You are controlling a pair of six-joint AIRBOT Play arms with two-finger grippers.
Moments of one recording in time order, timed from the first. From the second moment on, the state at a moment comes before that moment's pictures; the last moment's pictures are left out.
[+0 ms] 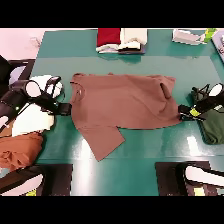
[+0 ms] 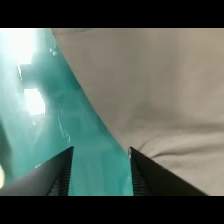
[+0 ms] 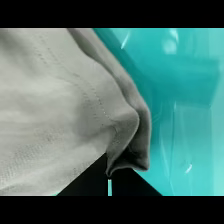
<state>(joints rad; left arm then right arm) -0.21 -1.15 0.93 1.38 -1.20 -1.65 -0.30 -1.31 0.90 -1.42 1.24 1.59</state>
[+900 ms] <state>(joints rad) -0.40 -1.16 0.71 1.26 -0.92 -1.80 -0.29 -1.28 0.90 -1.41 1.25 1.58</state>
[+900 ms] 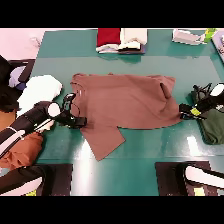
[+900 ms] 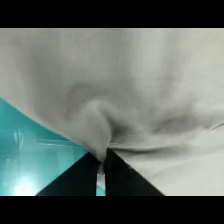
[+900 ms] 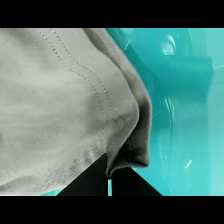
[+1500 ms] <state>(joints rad) -0.40 -0.81 1.41 1.63 -1.03 -1.82 -0.29 -0.95 1.39 -1.38 1.32 1.54</state>
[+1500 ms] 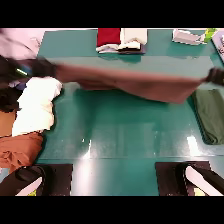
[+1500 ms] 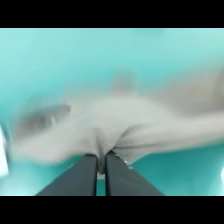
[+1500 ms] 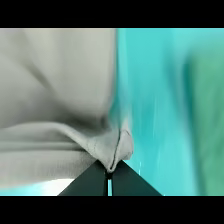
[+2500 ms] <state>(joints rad) -0.40 -1.12 1.87 1.77 -1.33 -1.68 -0.27 -1.07 1.84 -1.36 1.48 1.57</state>
